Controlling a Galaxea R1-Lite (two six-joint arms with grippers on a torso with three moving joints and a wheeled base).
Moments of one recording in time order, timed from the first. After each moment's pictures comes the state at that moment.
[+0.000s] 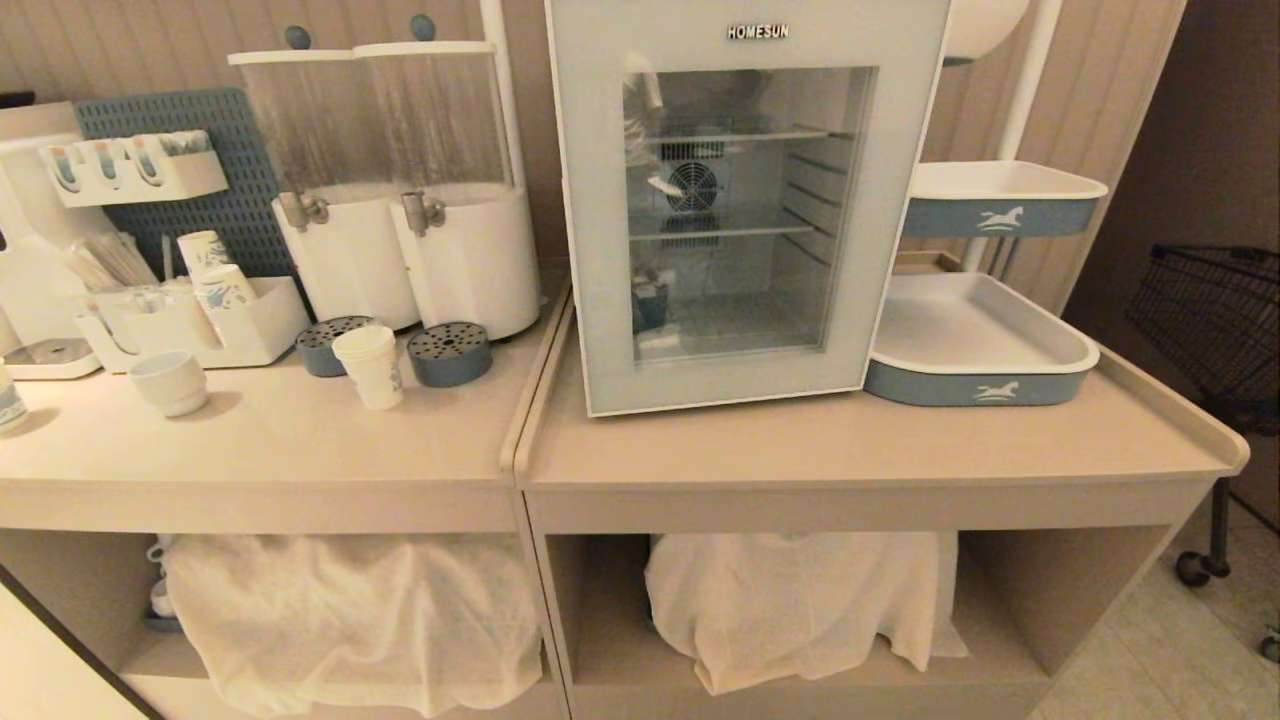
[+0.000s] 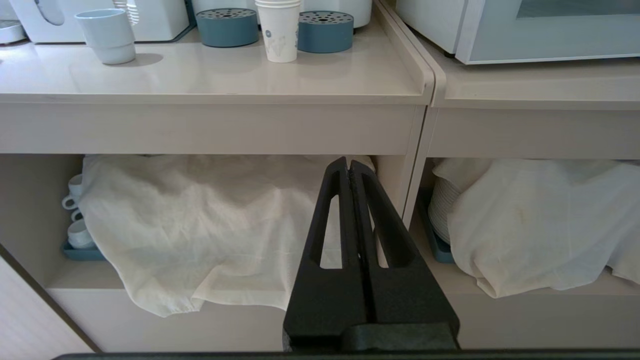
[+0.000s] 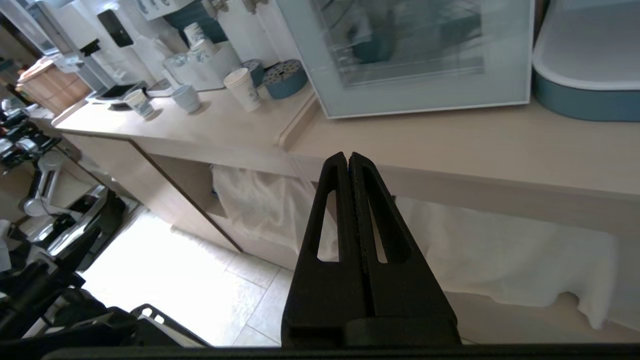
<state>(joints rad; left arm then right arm) 0.00 0.00 0.00 -0.05 0.00 -0.02 -0.31 0.74 -0.90 0.27 0.86 0.27</state>
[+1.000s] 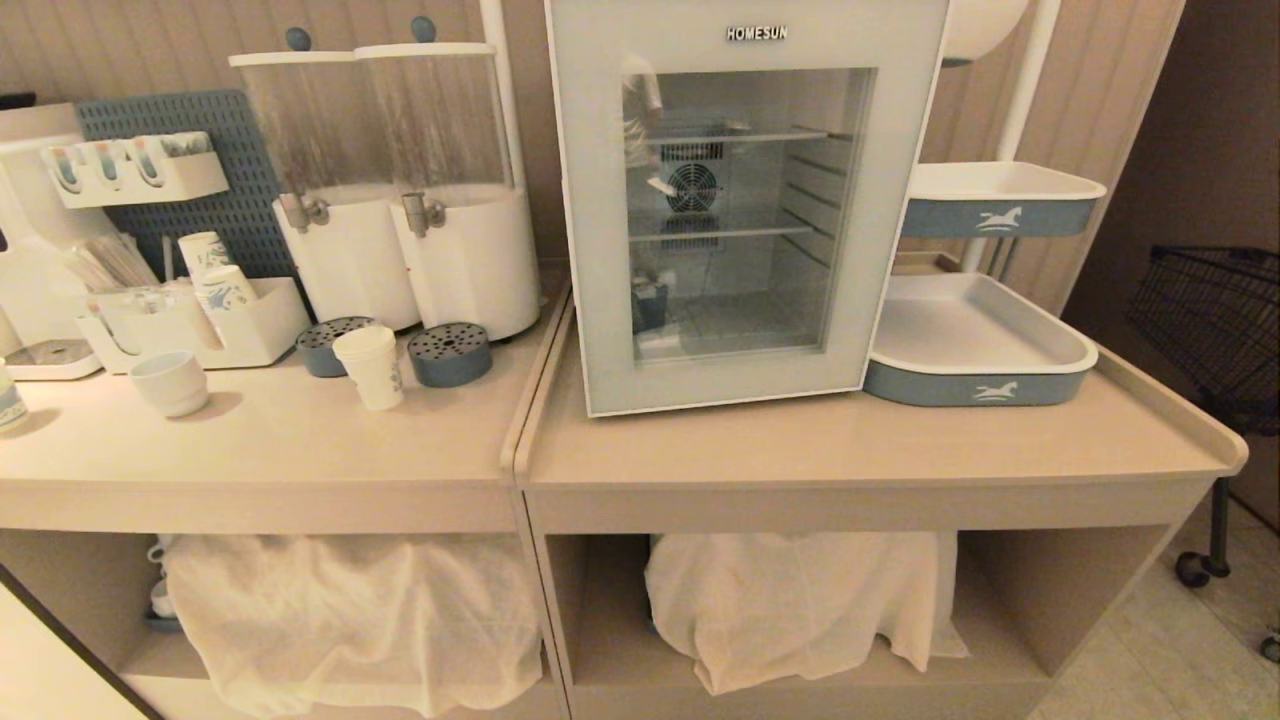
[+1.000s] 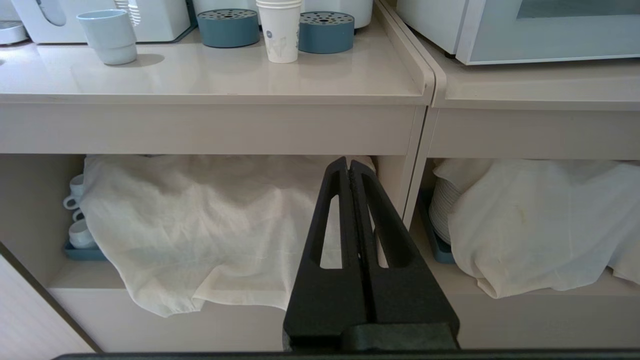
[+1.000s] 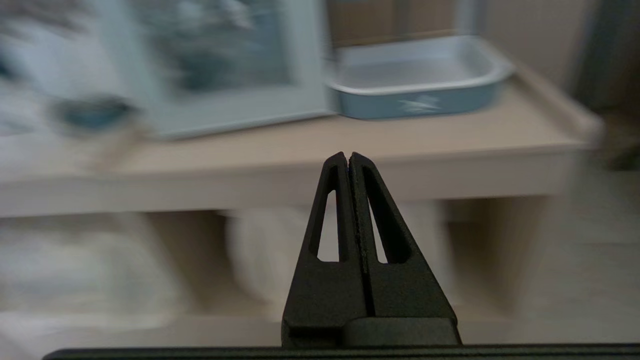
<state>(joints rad) 0.00 0.00 0.00 -0.05 0.00 -0.02 0.00 0.10 -0.43 0.25 0.06 0.08</state>
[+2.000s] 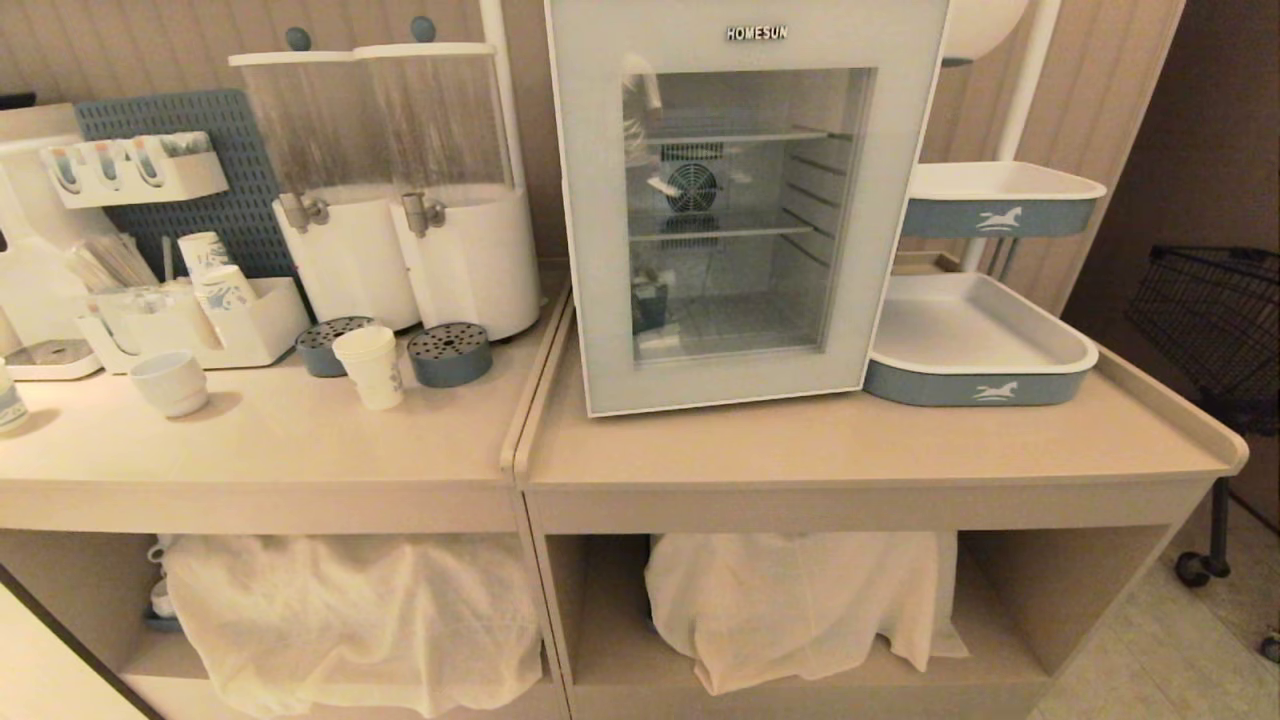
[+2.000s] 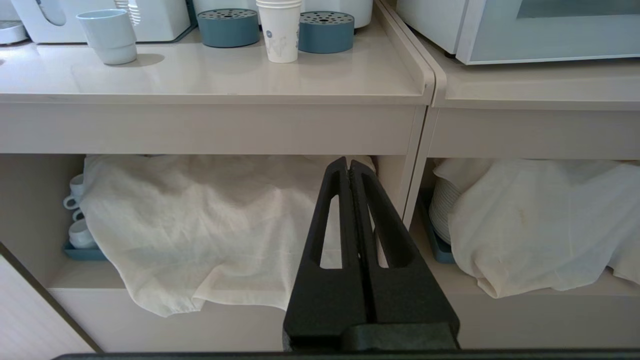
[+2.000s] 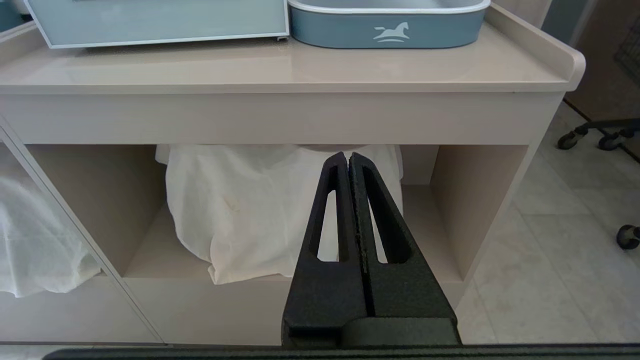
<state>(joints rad) 0.00 0.00 0.00 -0.05 0.00 -0.02 0.00 0.00 0.00 0.01 0.01 -0.04</state>
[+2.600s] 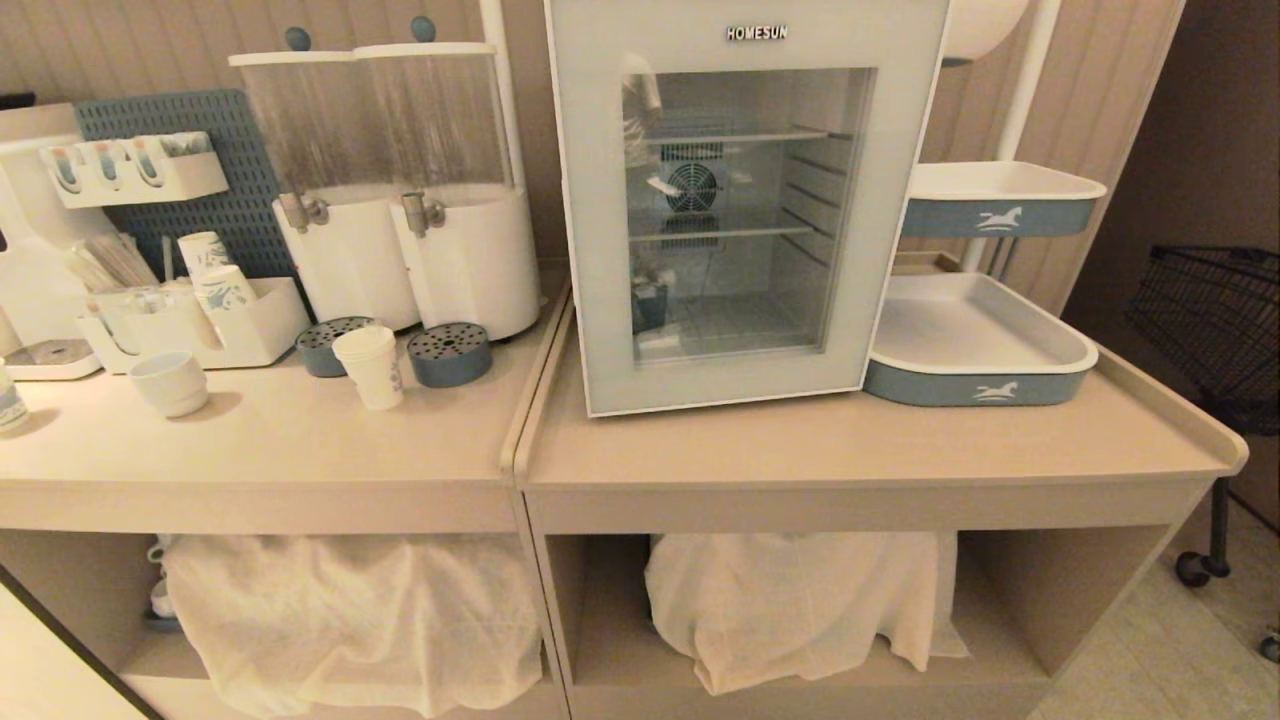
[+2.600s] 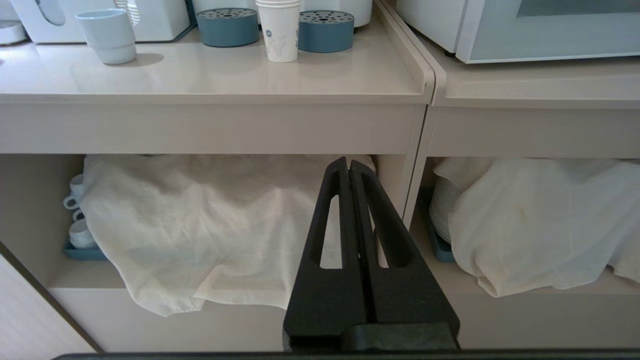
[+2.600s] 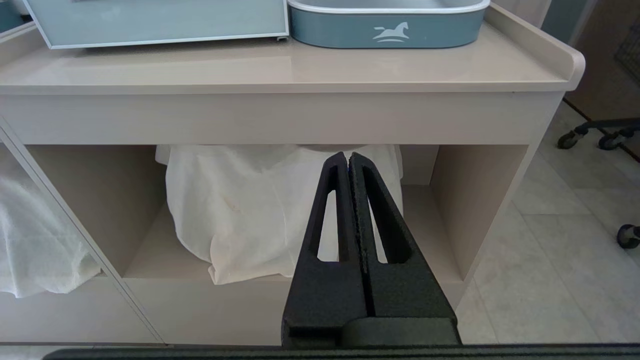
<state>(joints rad) 0.00 0.00 0.00 -0.04 0.00 -0.02 0.00 0.00 0.00 0.01 0.01 -0.04</state>
